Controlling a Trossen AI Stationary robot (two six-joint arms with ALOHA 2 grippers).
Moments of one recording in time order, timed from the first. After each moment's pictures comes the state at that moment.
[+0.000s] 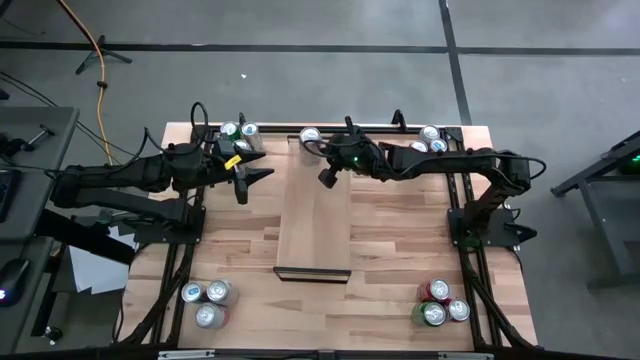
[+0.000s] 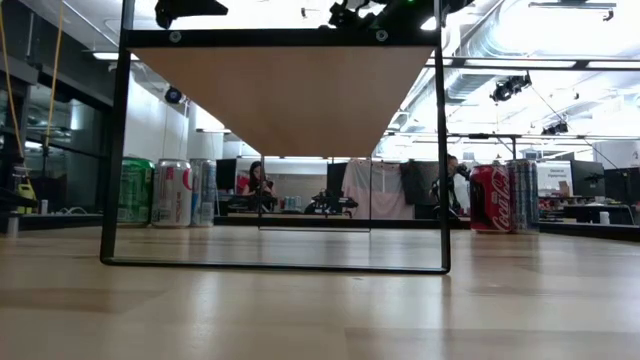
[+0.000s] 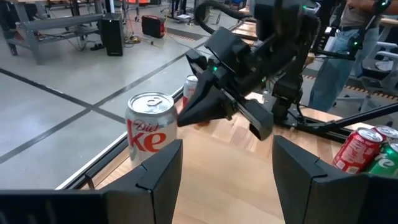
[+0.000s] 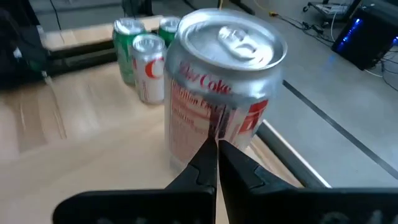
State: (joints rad) left arm 0.04 0.80 0.86 -0.28 -0.35 -0.18; right arm -0.19 1.65 1.29 -0.13 0.37 0.09
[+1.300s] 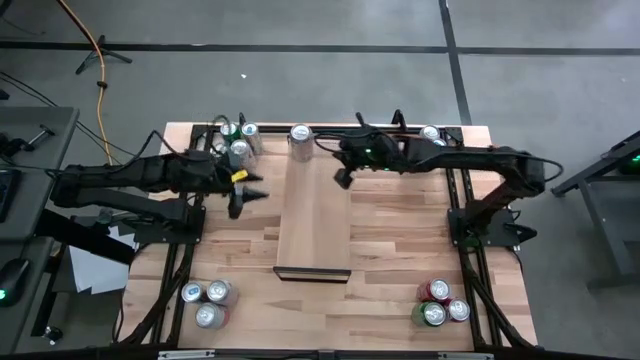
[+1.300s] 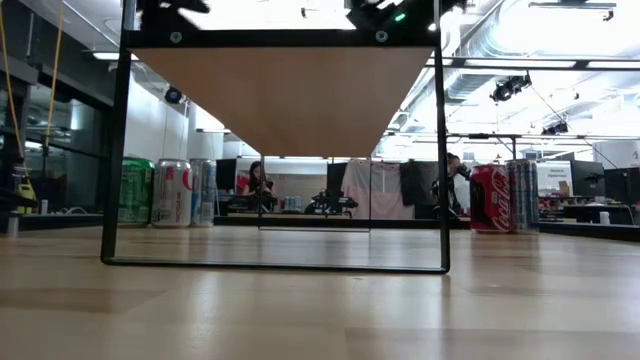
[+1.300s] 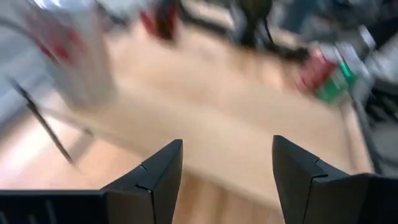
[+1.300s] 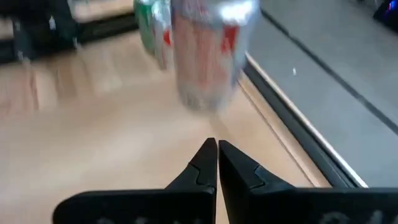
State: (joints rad) left arm 0.02 0.79 0.86 -0.60 -0.11 -0.31; right arm -0.21 1.50 1.29 -0.43 0.22 0.11
